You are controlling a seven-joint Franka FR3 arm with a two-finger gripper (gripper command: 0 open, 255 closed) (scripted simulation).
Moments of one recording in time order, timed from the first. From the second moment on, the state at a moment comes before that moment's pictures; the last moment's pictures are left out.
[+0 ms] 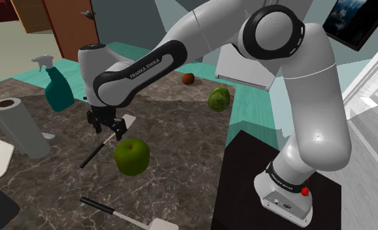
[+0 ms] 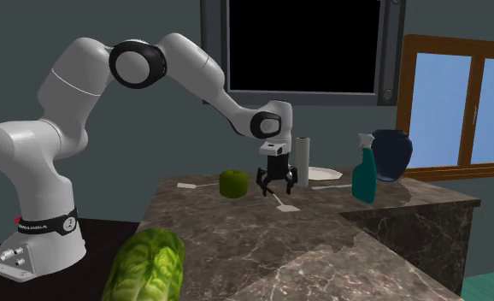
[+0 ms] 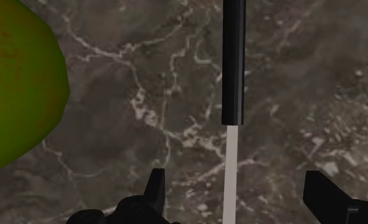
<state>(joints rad) 0.08 0.67 0.49 -1.62 -0.29 2.22 1.86</state>
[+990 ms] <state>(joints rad) 0.08 0.67 0.49 -1.62 -0.29 2.21 1.86</state>
